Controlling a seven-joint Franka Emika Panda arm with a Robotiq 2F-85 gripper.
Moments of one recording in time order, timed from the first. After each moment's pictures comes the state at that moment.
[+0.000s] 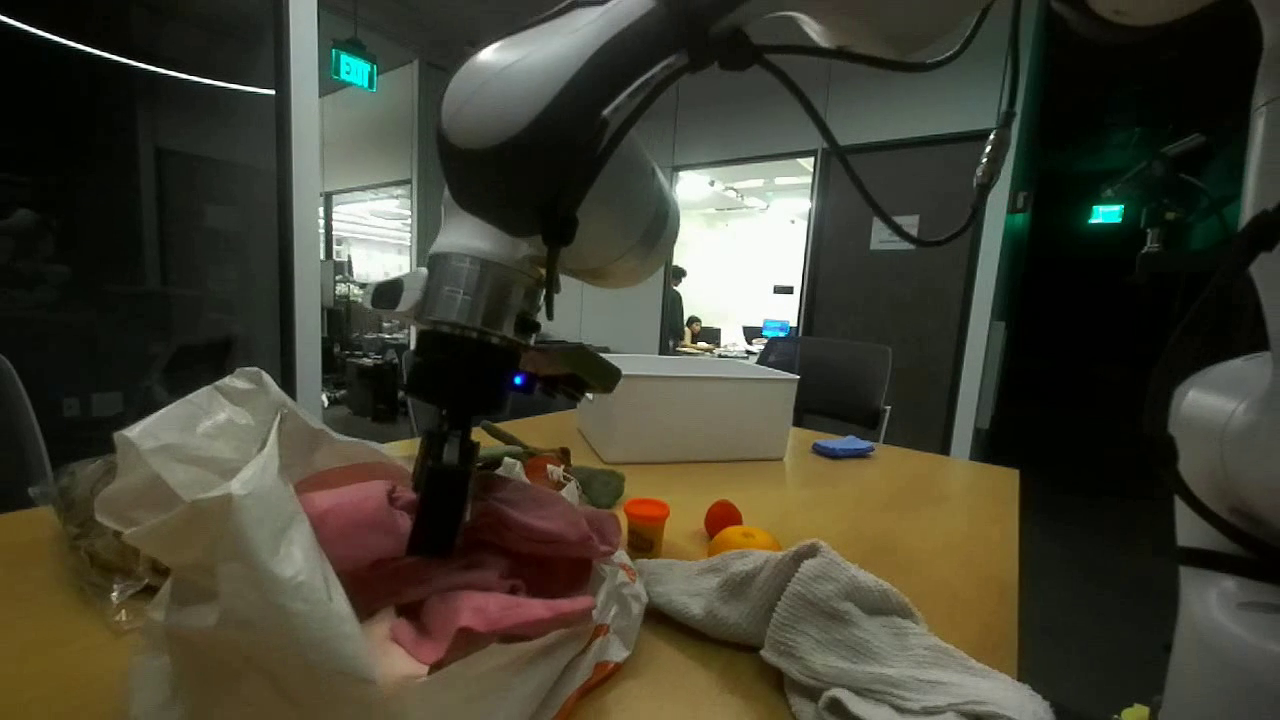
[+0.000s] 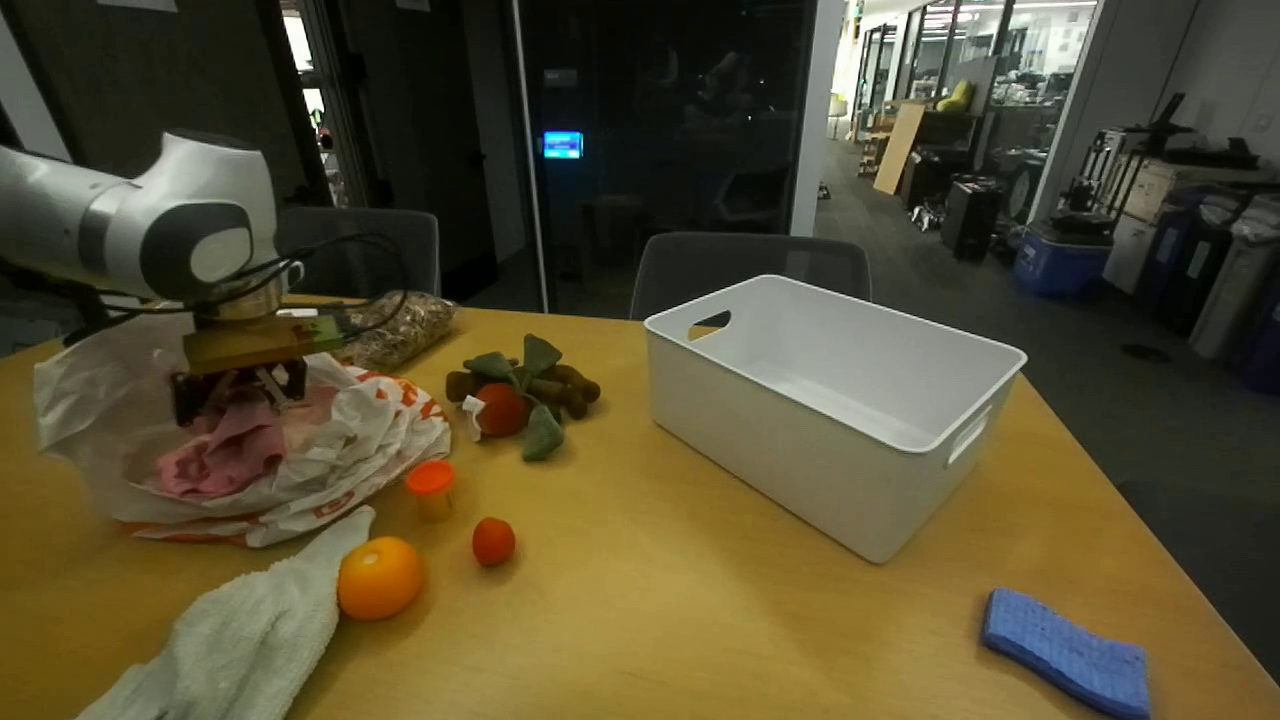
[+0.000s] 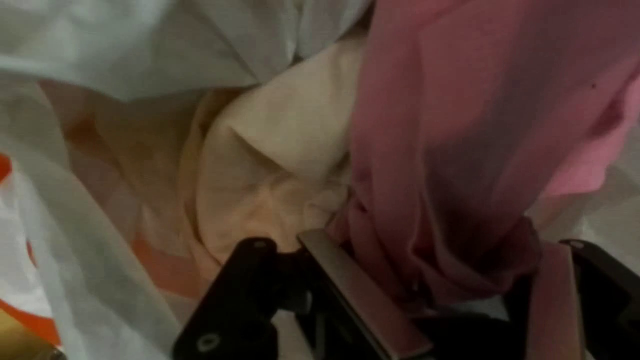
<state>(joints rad) 0.30 0.06 0.26 -2.23 0.32 2.36 -0.84</state>
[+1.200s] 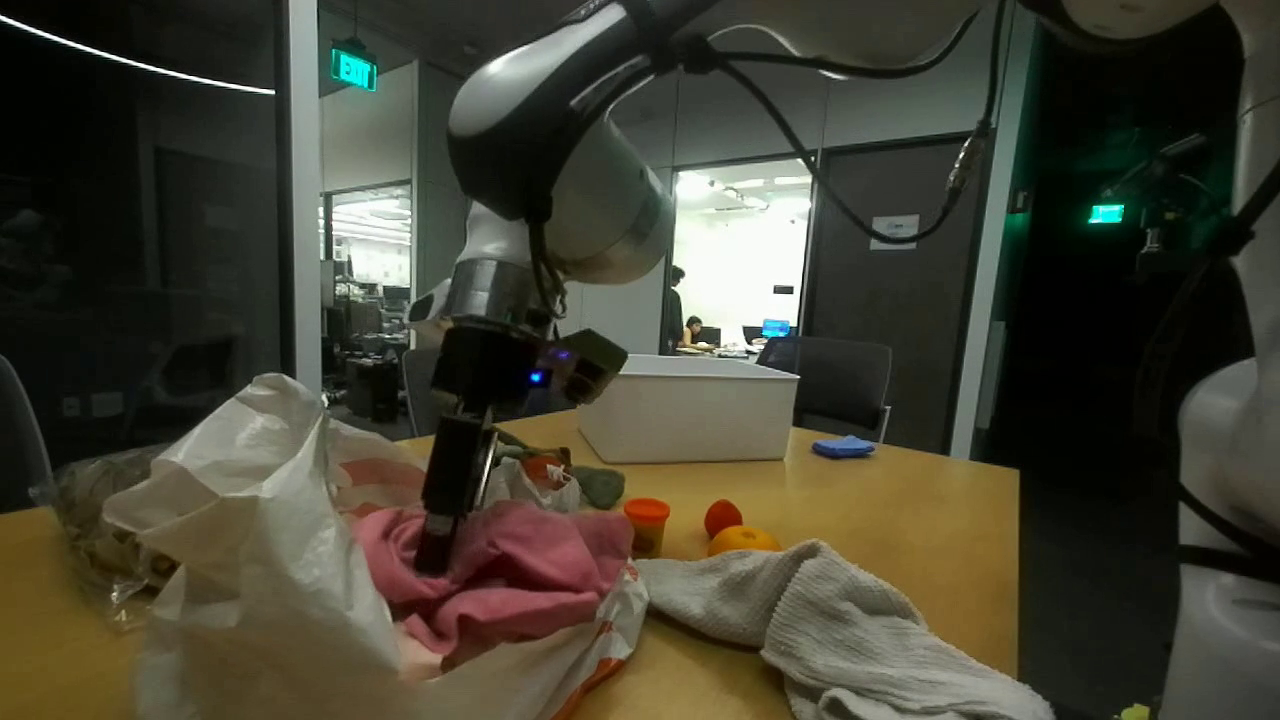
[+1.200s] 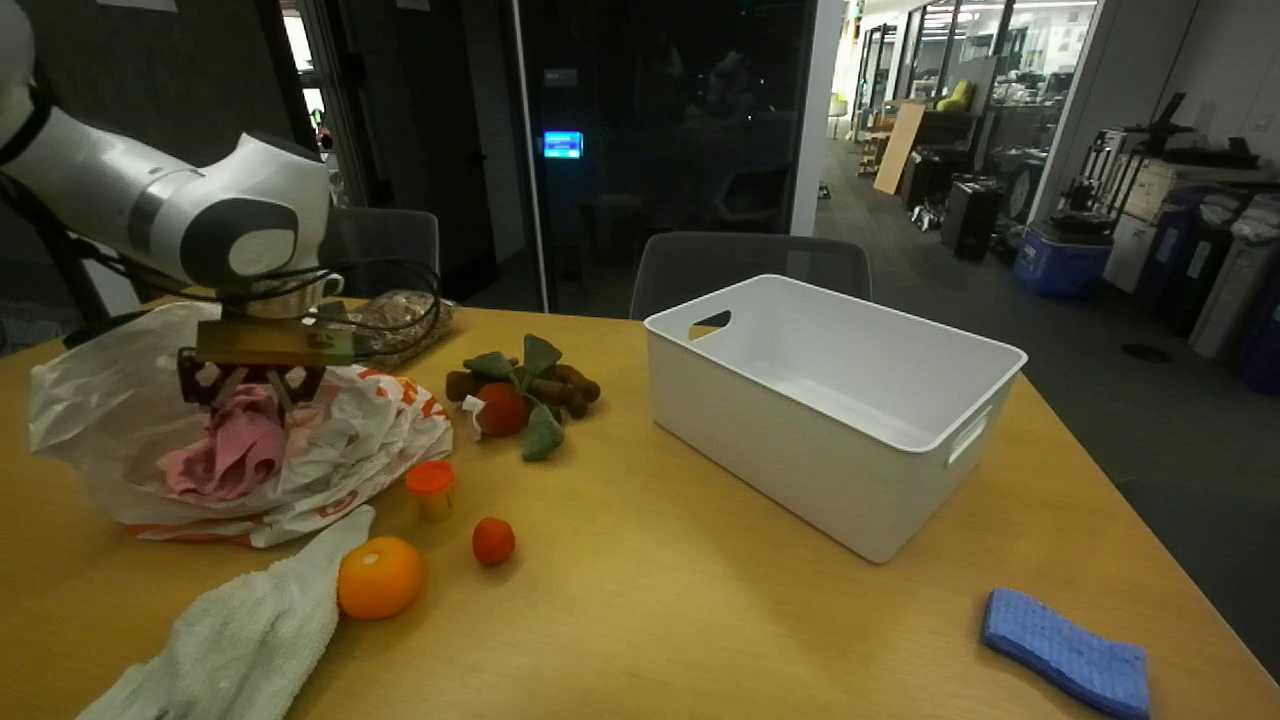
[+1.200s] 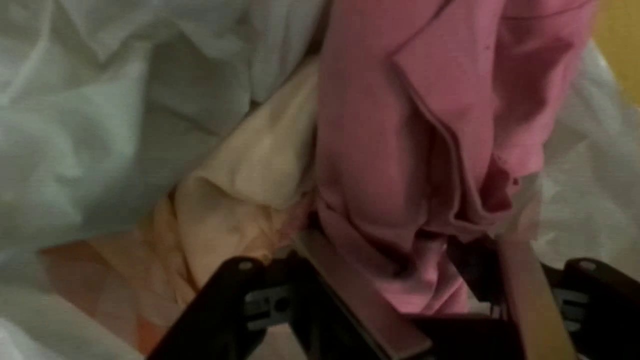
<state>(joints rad) 0.21 0.07 0.27 -2.18 0.47 2.20 -0.78</state>
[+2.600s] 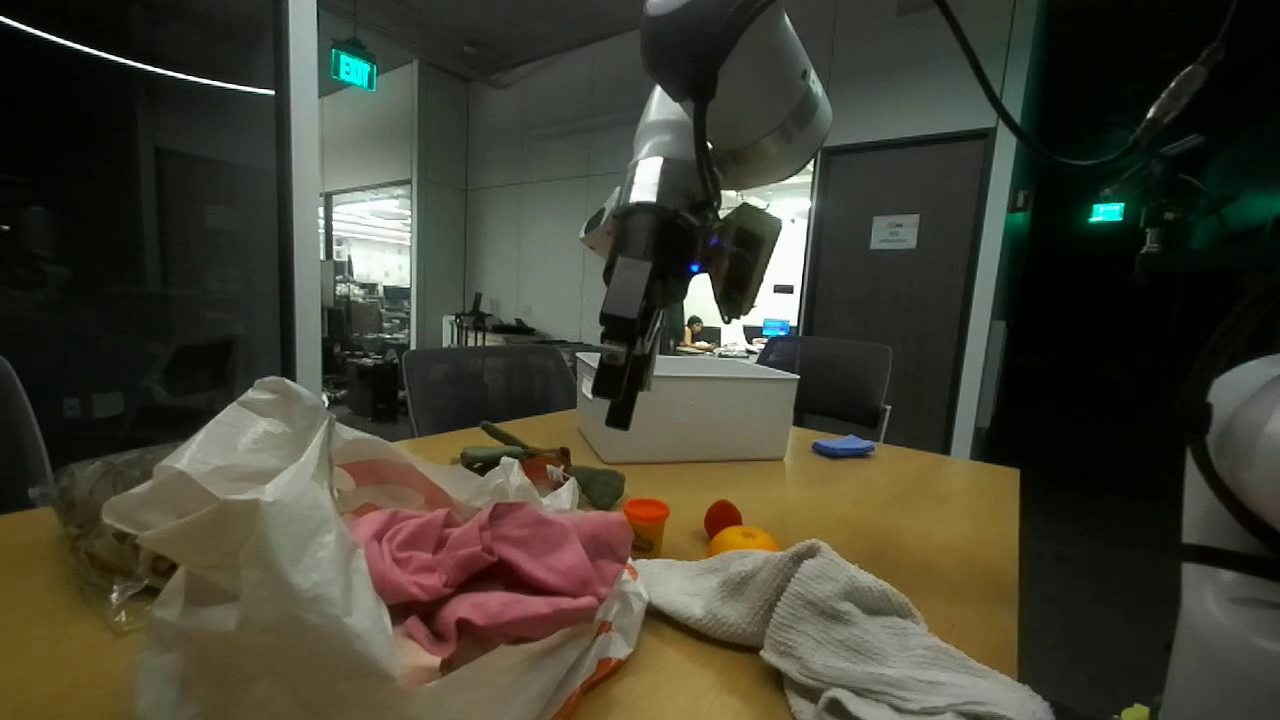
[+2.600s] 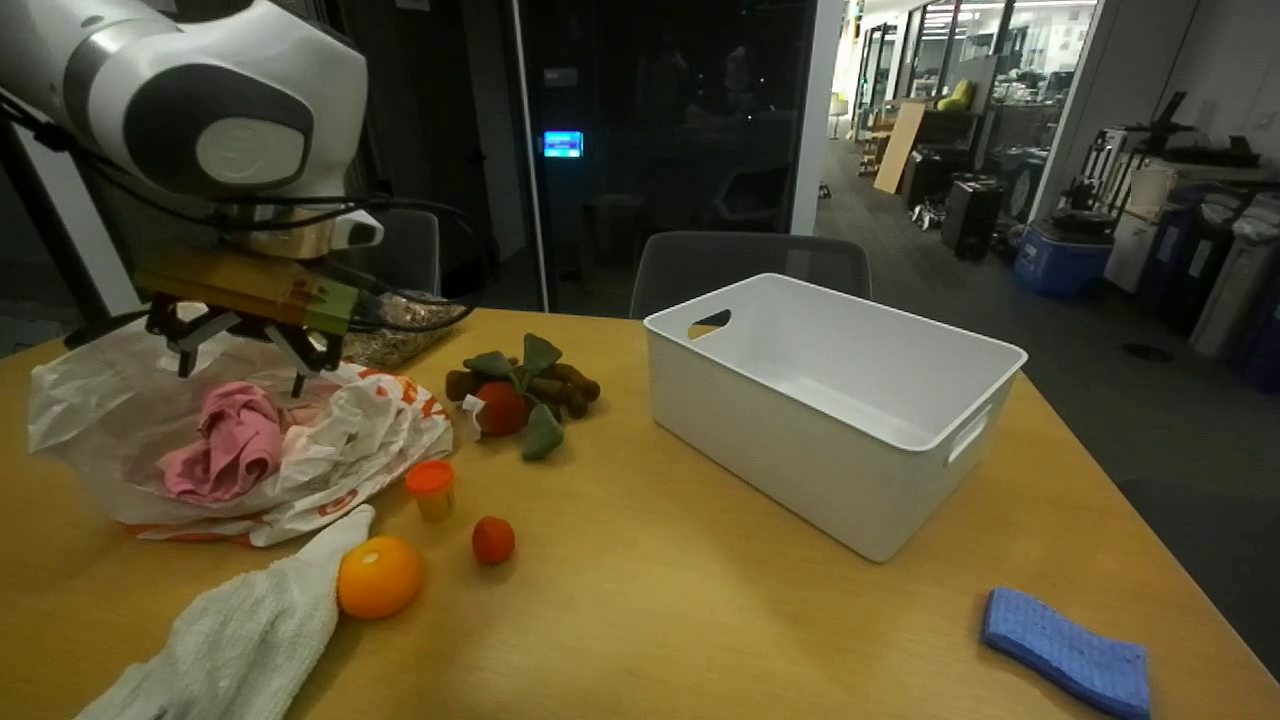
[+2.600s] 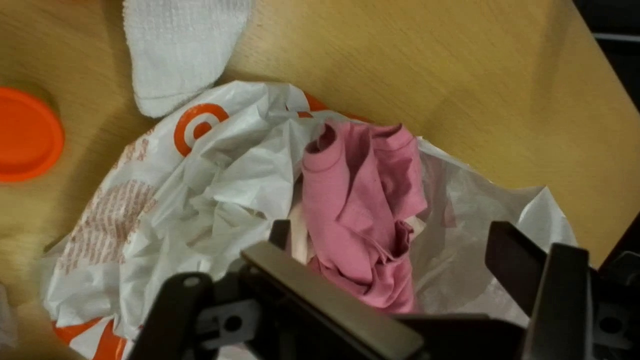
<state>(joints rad) 0.15 -0.32 0.08 -2.36 0.51 1.92 -0.65</state>
